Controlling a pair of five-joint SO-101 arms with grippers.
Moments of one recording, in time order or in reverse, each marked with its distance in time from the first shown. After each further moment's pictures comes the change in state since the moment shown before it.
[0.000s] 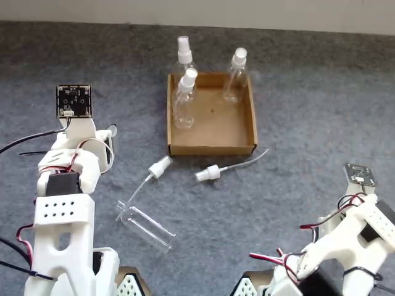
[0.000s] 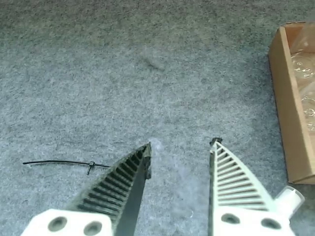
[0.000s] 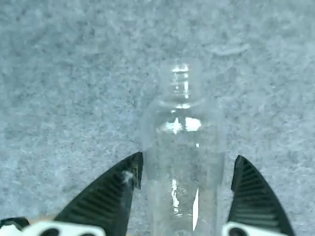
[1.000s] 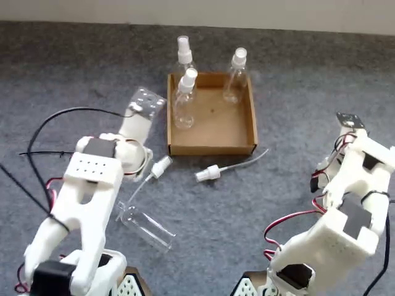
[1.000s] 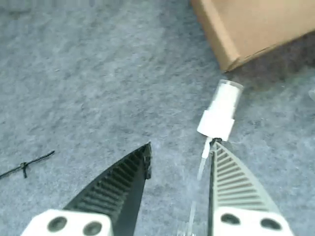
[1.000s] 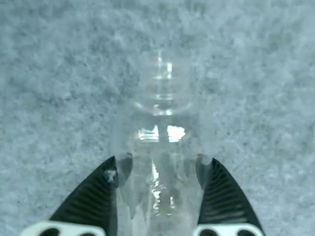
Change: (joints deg) left arm 15.0 23.1 -14.0 19.0 -14.8; right arm -18.2 40.0 -42.5 3.6 -12.2
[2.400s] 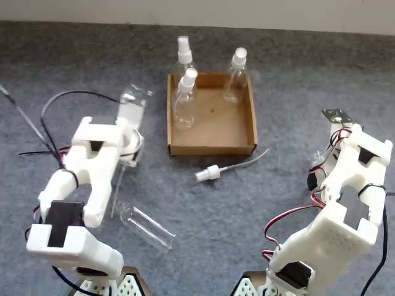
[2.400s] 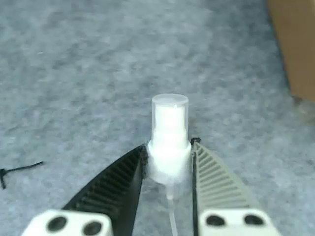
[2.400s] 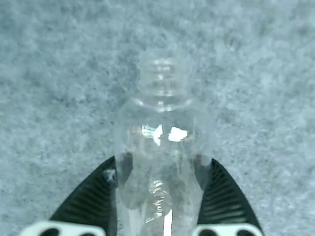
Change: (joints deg) left arm -6.4 28.7 -14.8 -2.8 2.6; right arm -1.6 3.9 -3.3 0.4 9.1
